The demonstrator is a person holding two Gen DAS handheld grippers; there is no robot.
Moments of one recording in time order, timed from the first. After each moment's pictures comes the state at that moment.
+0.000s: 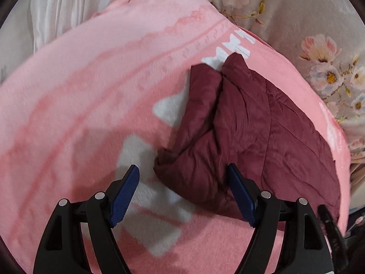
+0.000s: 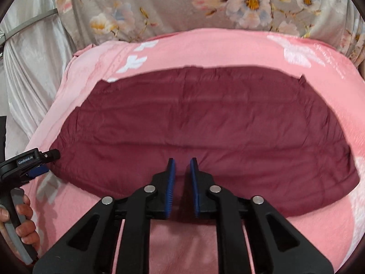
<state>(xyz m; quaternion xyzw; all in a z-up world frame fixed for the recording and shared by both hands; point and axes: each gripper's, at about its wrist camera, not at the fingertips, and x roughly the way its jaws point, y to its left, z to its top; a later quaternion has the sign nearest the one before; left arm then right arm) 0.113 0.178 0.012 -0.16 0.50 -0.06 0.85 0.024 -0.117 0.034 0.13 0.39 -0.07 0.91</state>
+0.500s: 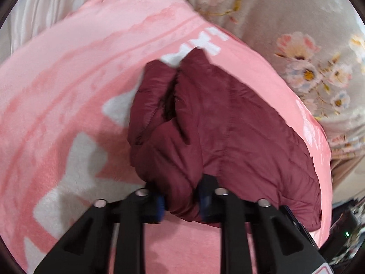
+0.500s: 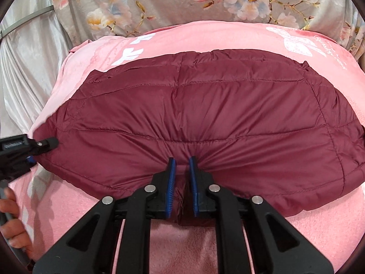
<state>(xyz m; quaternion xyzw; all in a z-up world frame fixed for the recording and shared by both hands) 0.114 0.137 0.034 -0.16 0.48 -0.13 0.86 0.026 -0.118 0.013 0.13 0.39 -0.07 0.91</state>
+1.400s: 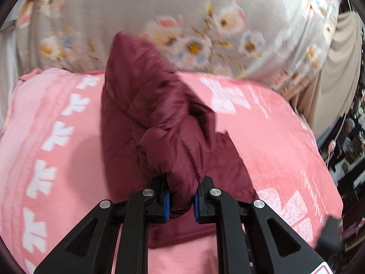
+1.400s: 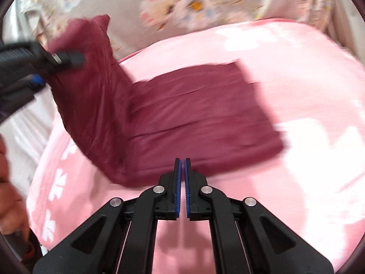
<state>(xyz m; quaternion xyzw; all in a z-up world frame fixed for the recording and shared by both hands) 0.035 -0.128 0.154 0.03 0.38 -0.31 0.87 -0.113 -0.234 0.077 0.21 0.36 -0.16 0.90</state>
